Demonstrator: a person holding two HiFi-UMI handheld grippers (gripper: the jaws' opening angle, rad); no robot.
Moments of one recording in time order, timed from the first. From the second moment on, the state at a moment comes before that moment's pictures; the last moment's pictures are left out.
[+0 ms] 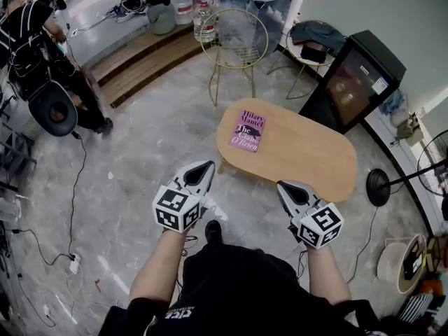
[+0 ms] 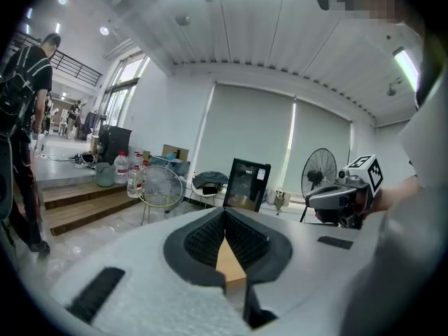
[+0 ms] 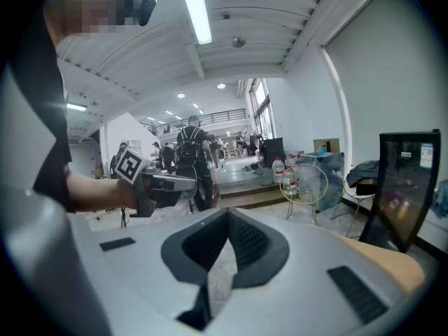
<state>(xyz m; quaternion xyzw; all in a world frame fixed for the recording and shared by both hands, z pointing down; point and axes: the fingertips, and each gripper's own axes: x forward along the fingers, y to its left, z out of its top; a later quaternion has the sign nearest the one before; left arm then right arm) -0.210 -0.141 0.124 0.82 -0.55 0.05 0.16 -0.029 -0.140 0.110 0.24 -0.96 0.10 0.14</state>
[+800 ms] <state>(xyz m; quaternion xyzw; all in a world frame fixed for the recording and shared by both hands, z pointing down) -0.112 -0.141 0.130 0.89 -0.42 0.09 0.13 0.037 -0.083 0.140 0.37 -0.91 0.16 0.10</state>
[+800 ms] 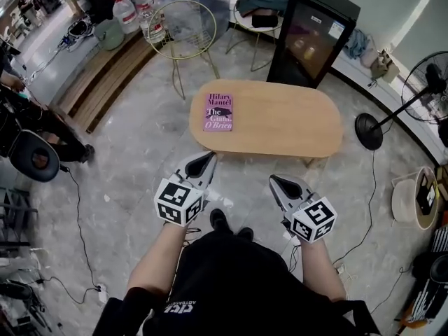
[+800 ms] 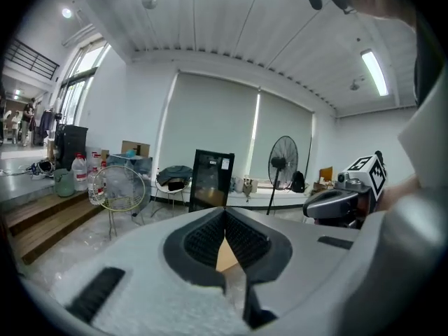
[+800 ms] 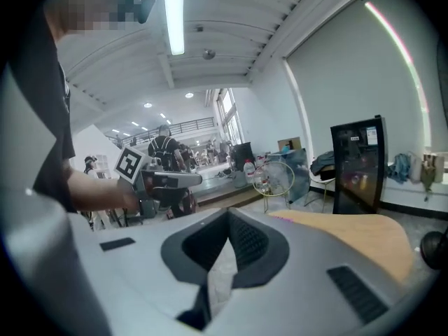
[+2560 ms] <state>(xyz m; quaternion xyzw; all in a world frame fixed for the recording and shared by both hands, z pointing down) -0.140 -0.283 0.290 0.88 -0.40 0.14 0.22 0.009 -0.233 0.277 0.44 -0.86 0.22 0.14</state>
